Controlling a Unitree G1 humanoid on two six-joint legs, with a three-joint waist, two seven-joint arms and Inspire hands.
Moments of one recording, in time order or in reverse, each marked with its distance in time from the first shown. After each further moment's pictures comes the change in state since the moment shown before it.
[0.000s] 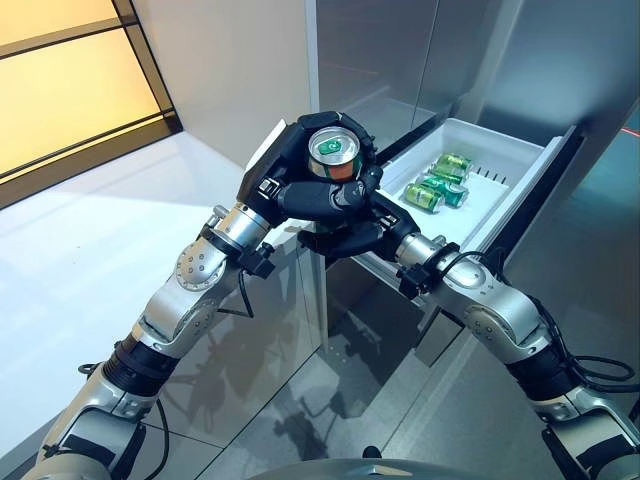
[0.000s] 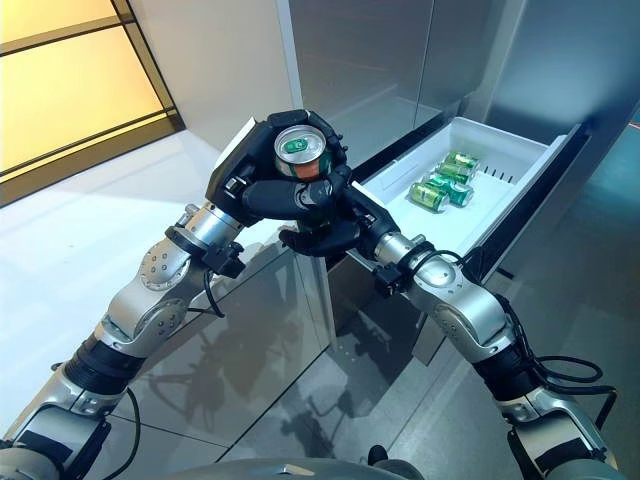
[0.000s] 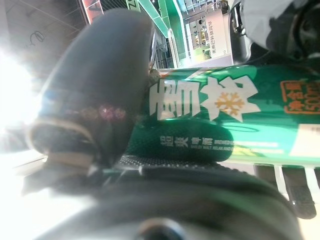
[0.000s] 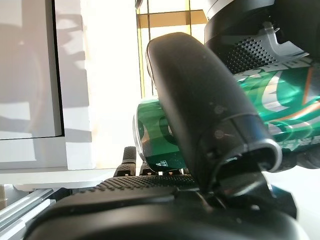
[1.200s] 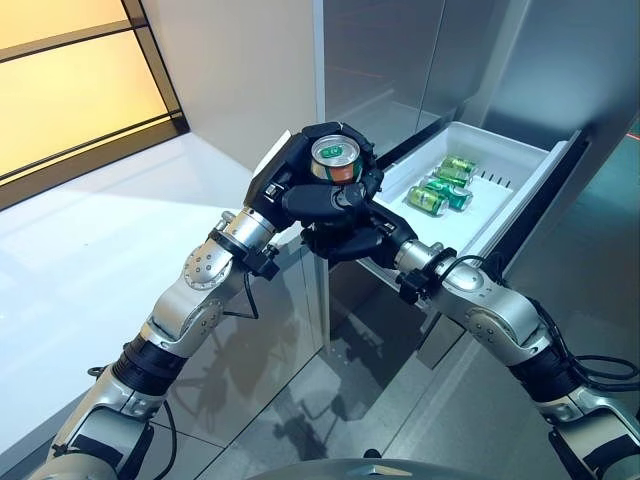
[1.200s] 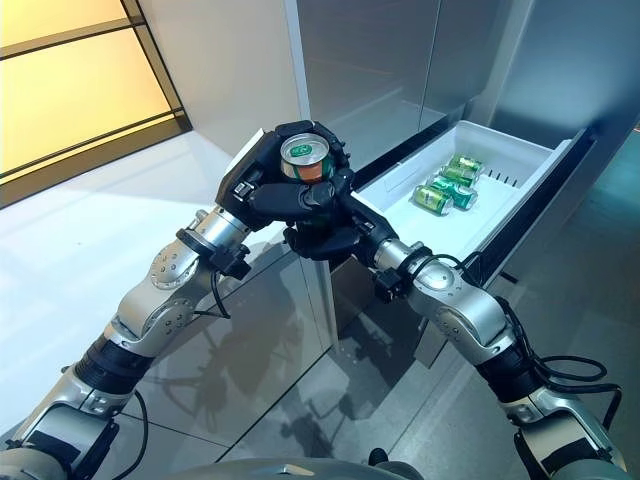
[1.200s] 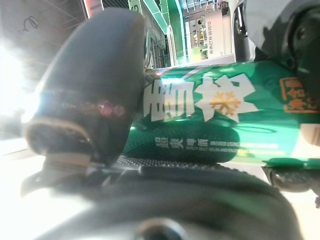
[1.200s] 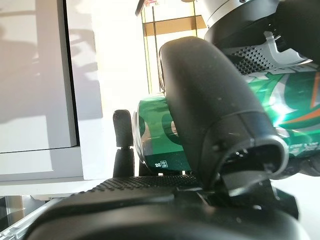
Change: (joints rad) left arm 0.000 -0.040 -0.006 0.046 -0.022 0.039 -0.026; right arm 0.000 -0.019 0.044 0.021 0.054 0.009 -0.020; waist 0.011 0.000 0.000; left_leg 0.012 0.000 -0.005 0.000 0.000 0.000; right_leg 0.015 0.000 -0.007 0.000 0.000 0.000
